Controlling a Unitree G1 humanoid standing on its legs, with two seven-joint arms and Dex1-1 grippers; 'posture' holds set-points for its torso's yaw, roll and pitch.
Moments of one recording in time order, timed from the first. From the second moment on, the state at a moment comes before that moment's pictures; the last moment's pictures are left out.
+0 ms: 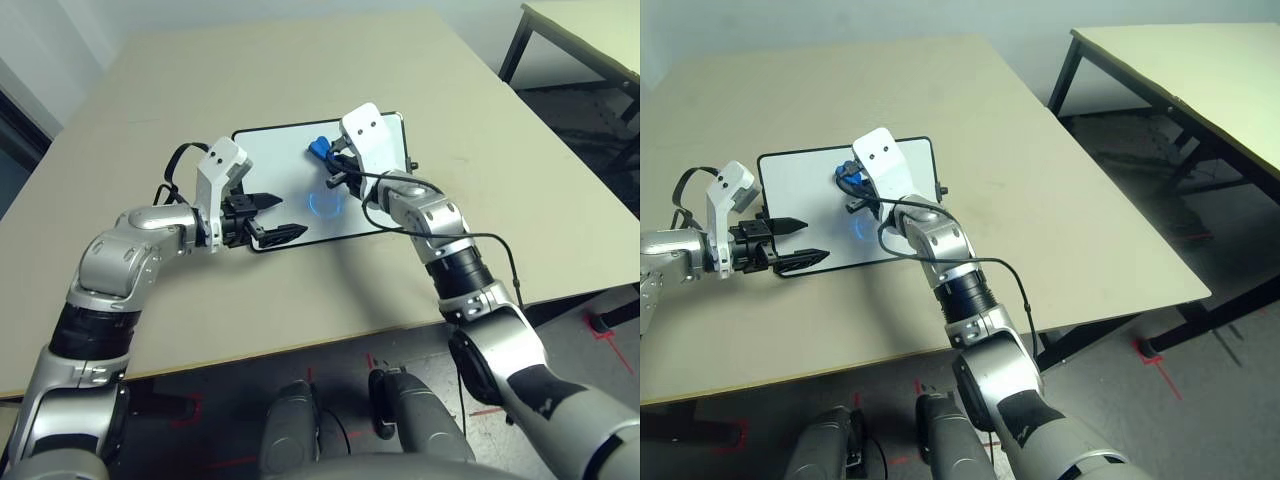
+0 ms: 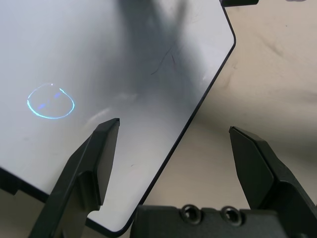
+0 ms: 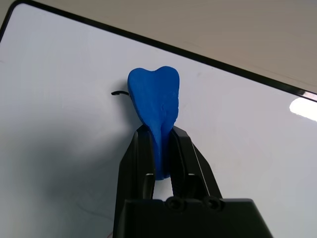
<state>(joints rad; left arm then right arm) -0.47 0.76 0.01 -0.14 -0.44 0.82 -0.89 -0.91 0.01 0.14 0.35 0.06 0.62 0.28</state>
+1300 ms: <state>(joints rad) -0.51 0.77 0.00 -0.14 -0.44 0.82 -0.89 -0.85 -0.15 0.33 0.12 0.02 0.96 0.42</state>
